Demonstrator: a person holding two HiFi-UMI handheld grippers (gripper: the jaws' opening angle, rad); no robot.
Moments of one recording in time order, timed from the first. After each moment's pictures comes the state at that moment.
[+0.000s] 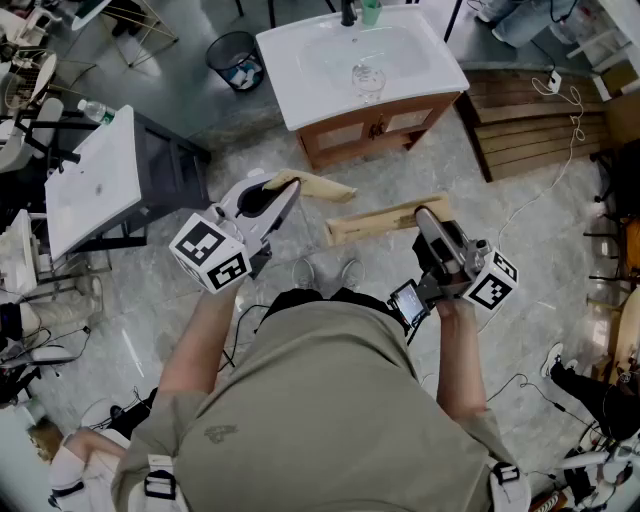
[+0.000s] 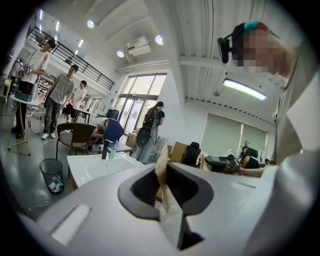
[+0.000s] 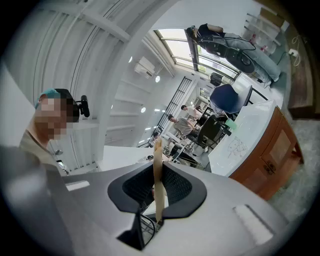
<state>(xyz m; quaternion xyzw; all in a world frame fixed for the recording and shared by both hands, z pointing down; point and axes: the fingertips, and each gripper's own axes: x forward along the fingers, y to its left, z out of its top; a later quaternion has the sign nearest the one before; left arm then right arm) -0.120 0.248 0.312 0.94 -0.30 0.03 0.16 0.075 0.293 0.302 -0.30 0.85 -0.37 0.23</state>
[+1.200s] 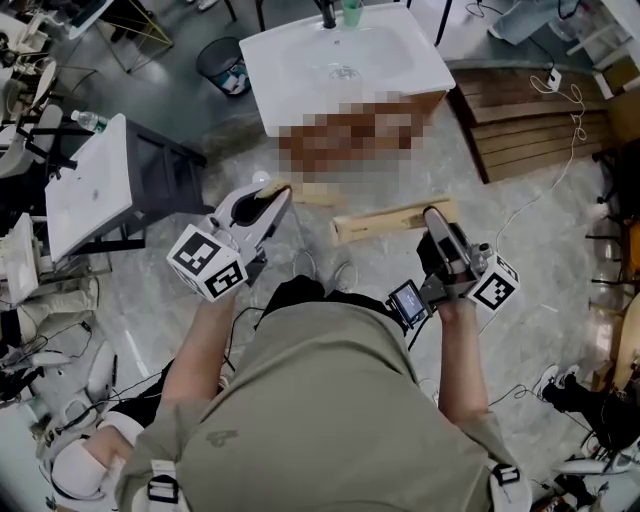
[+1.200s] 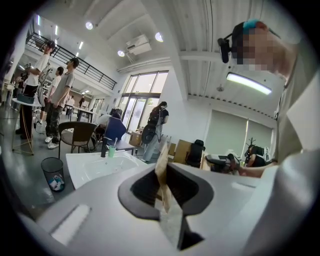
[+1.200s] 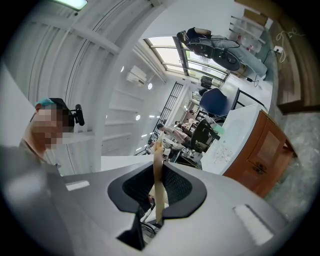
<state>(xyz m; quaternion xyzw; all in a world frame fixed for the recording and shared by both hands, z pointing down) -0.071 0.249 0.325 0.93 -0.33 0.05 0.16 0.159 0.283 0.326 -0.31 0.82 -0.40 0.26</state>
